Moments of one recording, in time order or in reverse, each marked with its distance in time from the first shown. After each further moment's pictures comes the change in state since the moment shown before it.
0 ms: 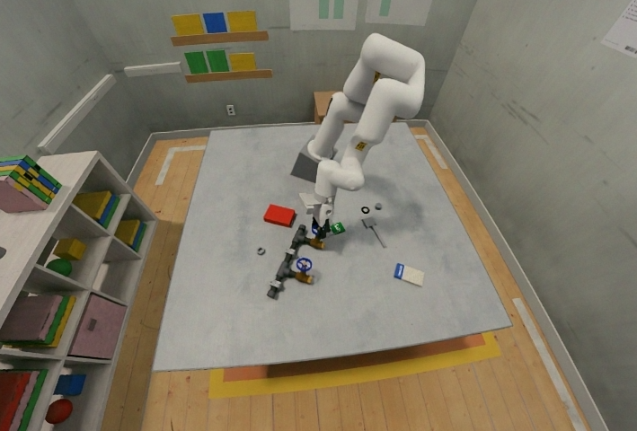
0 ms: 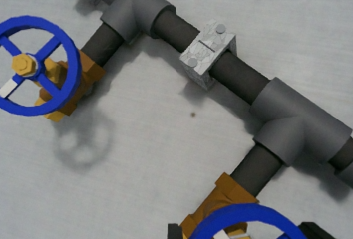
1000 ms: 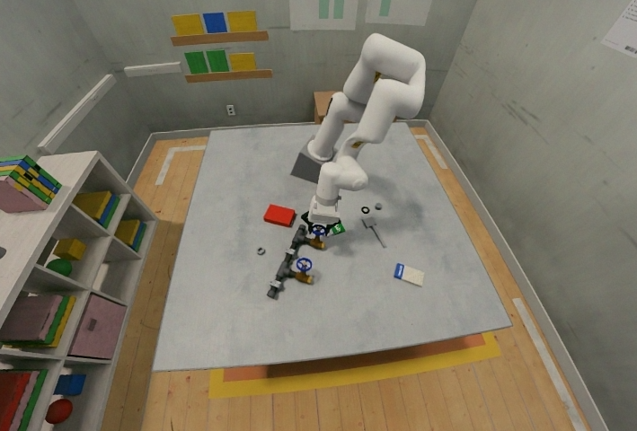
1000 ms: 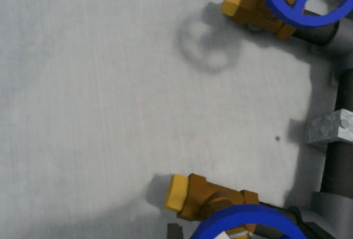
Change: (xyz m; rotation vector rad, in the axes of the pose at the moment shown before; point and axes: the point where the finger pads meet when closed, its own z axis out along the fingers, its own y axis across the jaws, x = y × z) arm 0.000 0.000 0.000 -0.068 -0.044 -1.192
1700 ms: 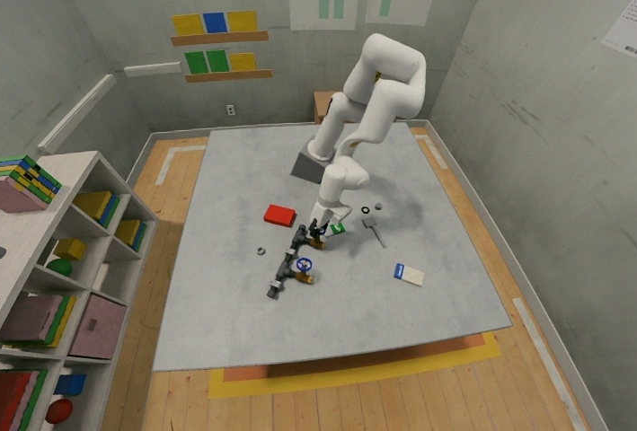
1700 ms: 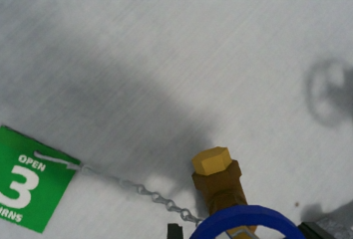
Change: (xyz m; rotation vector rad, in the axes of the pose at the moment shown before) arm 0.000 0.000 0.000 -0.027 -0.053 -0.923
